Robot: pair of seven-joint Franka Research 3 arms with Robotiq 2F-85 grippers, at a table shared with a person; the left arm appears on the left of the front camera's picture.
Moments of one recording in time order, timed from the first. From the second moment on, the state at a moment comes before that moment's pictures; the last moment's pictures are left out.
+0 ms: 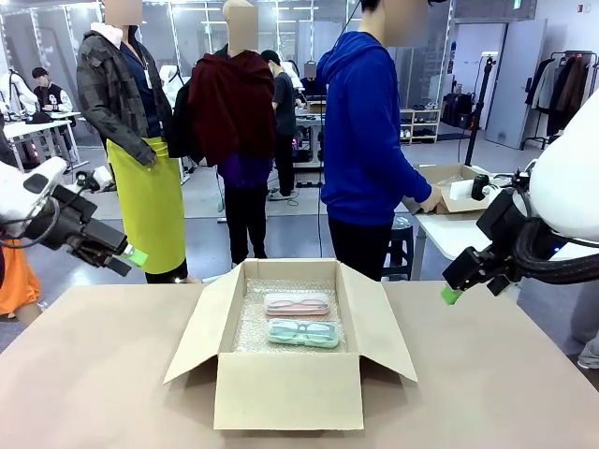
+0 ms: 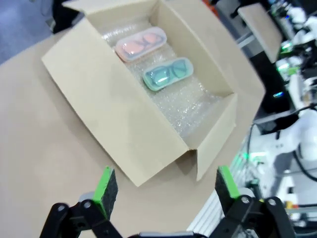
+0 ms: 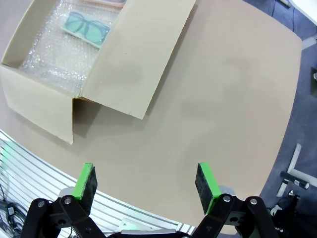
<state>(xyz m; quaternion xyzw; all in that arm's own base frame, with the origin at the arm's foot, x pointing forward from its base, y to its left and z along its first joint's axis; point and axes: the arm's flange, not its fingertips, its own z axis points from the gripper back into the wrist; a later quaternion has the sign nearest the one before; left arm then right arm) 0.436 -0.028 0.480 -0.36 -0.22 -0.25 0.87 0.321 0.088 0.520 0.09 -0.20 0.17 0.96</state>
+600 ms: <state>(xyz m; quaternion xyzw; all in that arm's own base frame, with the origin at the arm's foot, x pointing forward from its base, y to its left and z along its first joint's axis) 0.477 -0.008 0.357 -0.49 -0.16 -0.16 0.85 0.321 0.088 0.520 0.09 -0.20 0.17 0.96</state>
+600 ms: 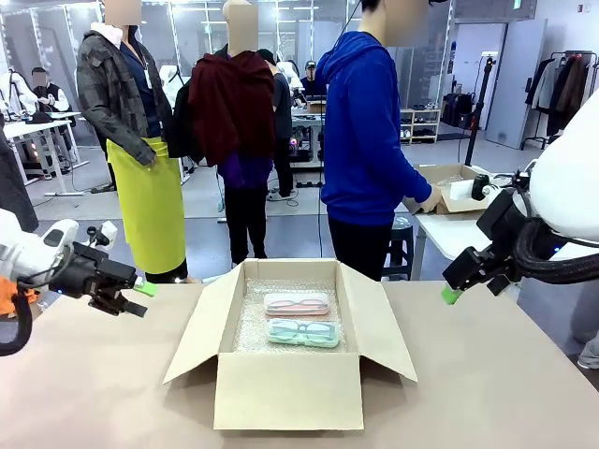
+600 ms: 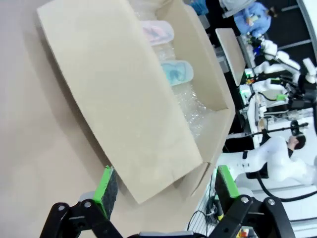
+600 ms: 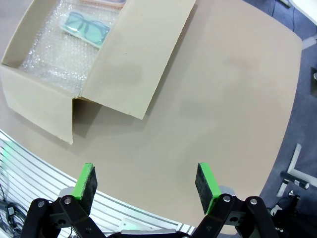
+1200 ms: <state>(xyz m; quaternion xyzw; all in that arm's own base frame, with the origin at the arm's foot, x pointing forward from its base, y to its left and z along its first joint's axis) 0.490 -0.015 0.288 -0.51 -0.12 -0.11 0.85 0.321 0.088 0.520 0.09 -0.20 0.17 0.96</state>
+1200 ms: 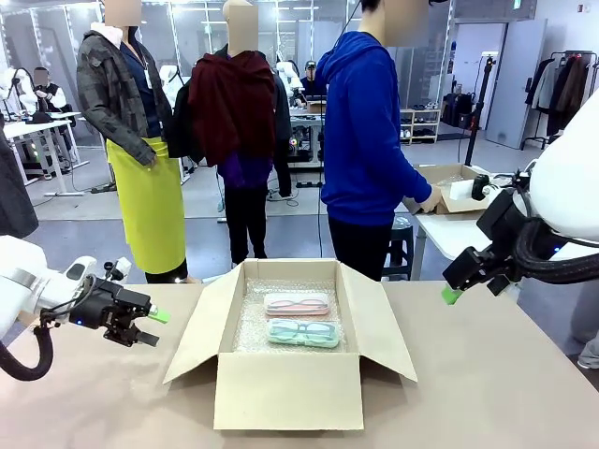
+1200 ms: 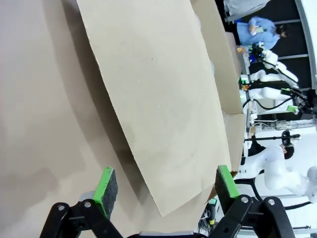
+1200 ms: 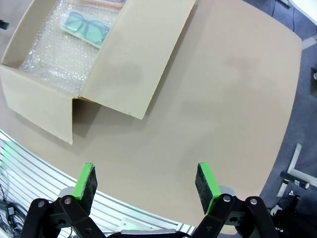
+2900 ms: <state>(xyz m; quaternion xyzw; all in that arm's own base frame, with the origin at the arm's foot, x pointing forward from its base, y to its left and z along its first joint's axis) 0.495 -0.065 0.255 -0.51 -0.15 -0.06 0.85 0.321 0.088 0.520 0.09 -0.20 0.17 0.96</state>
